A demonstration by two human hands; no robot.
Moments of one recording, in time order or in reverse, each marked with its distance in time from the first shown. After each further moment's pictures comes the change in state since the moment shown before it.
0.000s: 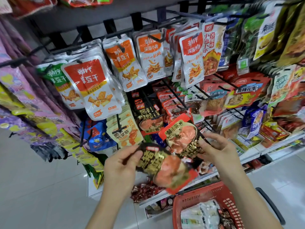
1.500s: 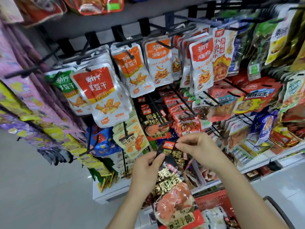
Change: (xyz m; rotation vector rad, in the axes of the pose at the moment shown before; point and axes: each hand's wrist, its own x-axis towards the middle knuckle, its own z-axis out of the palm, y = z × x) left_hand 0.020 -0.032 0.037 0.139 -0.241 -0.128; right_hand 0.027 -0.031 0.057 -0.547 -0.418 -0.193
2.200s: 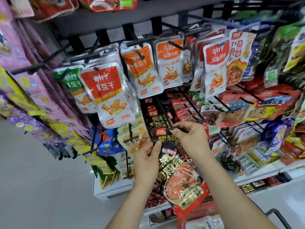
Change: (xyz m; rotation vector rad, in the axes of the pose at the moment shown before) left_hand 0.030 0.003 0.010 -0.275 0.266 -0.044; right_hand 0.051 -0.010 0.035 0.163 0.265 -0.057
